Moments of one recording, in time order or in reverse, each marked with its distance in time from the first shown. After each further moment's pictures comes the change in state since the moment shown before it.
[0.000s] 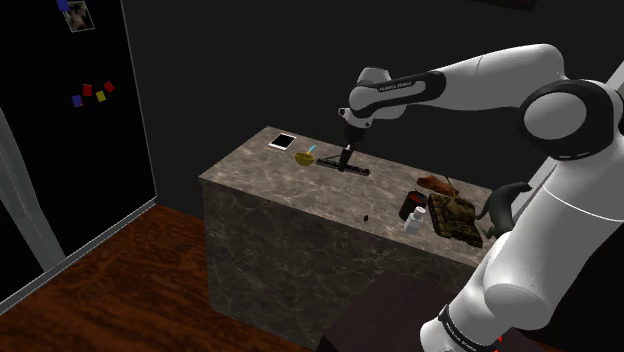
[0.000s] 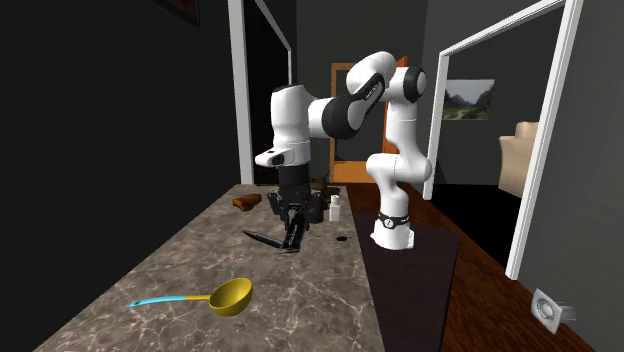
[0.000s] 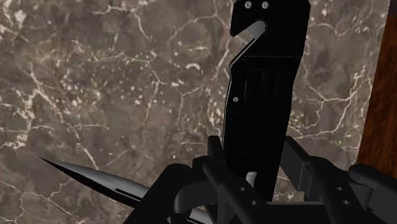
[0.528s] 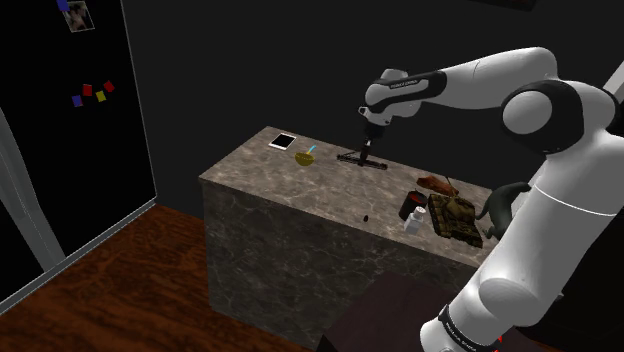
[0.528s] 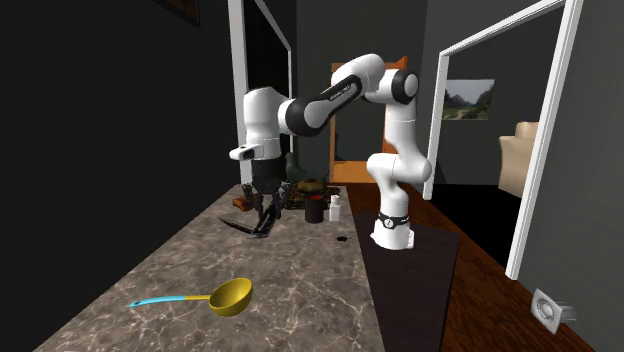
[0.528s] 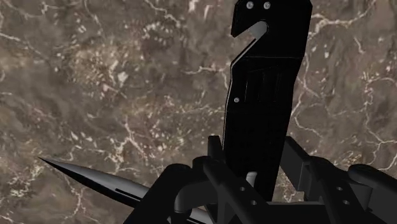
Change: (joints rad) arm -0.106 0.062 -0.088 0.076 0.025 -0.033 -0.202
